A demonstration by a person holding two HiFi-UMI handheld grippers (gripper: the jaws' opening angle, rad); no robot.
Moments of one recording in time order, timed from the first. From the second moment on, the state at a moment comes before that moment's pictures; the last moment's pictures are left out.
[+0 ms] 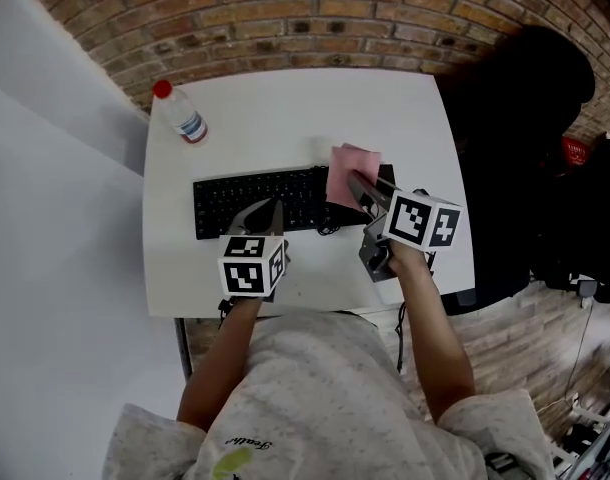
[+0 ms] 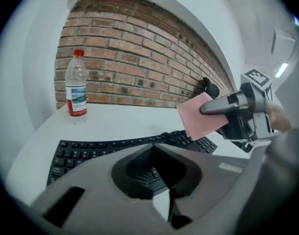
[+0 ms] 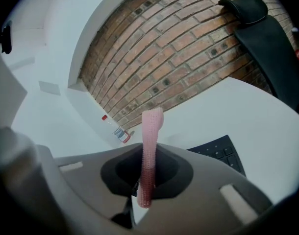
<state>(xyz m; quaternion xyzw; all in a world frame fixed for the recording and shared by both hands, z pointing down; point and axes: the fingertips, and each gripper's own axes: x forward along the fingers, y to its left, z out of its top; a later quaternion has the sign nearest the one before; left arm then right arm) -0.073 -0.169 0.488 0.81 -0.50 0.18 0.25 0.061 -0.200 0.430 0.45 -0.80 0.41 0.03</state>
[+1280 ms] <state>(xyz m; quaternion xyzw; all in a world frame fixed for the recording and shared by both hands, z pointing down) -0.298 -0.116 0.508 0.78 -0.53 0.19 0.29 -0.248 -0.141 0.472 0.34 -0.83 0.44 0.08</state>
